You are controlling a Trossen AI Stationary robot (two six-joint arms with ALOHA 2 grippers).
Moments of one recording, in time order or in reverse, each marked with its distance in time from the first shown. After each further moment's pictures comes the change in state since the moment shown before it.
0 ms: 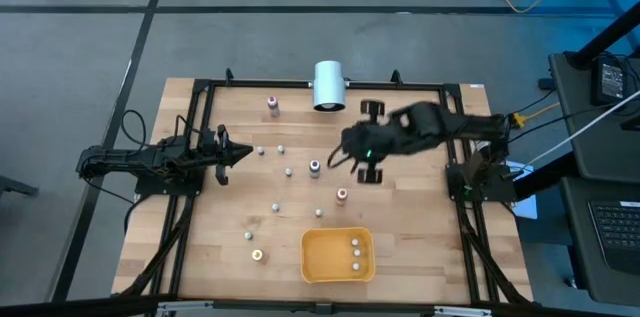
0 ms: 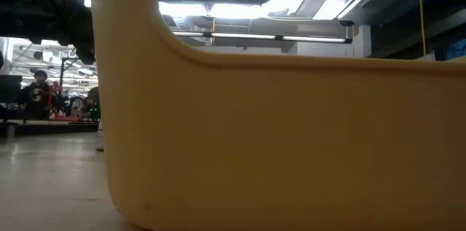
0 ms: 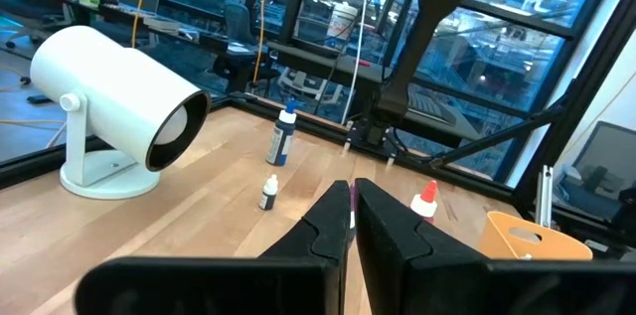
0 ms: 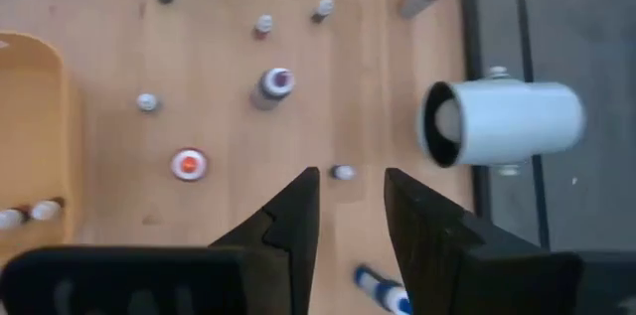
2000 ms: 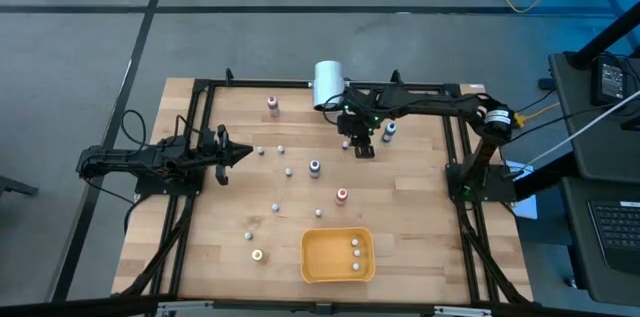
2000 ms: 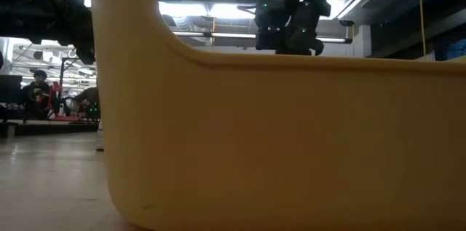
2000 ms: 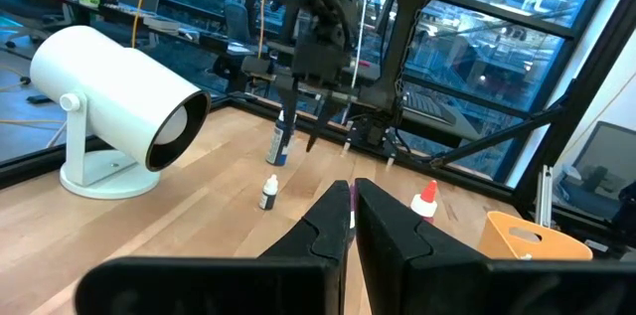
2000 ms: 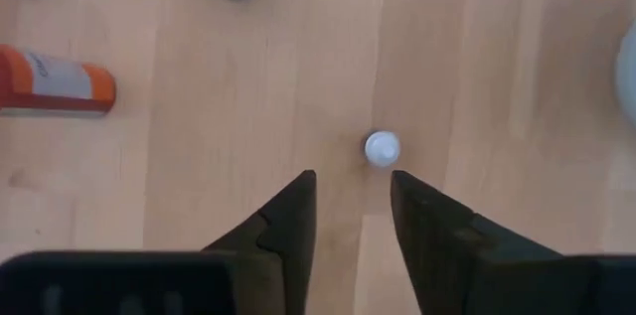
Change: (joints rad) left arm 0.000 0.000 0.000 0.000 0.000 0.000; right arm -0.516 -0.083 -0.979 0.765 -0.582 -0.438
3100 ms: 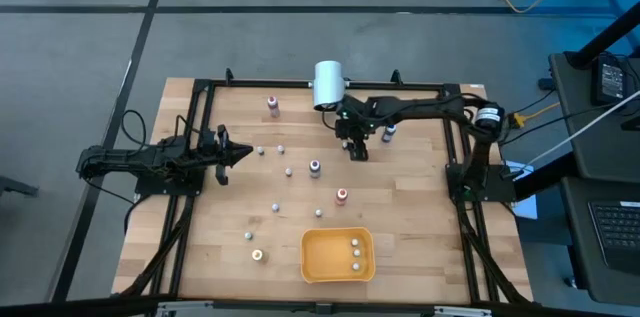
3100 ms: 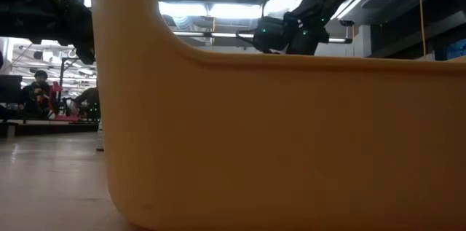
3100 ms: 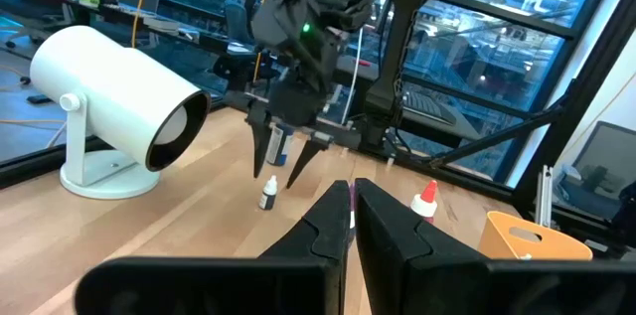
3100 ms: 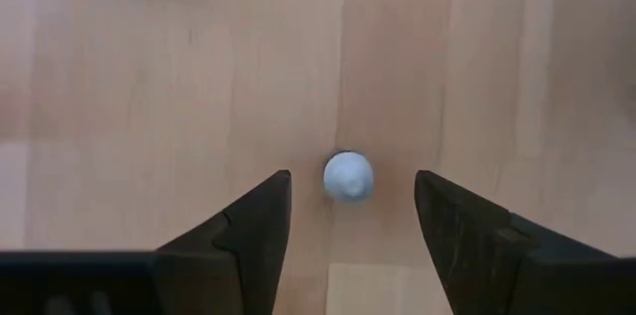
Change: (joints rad) left arm 0.000 0.000 0.000 0.000 0.000 0.000; right arm -0.016 0.079 -0.142 0.264 0.046 0.004
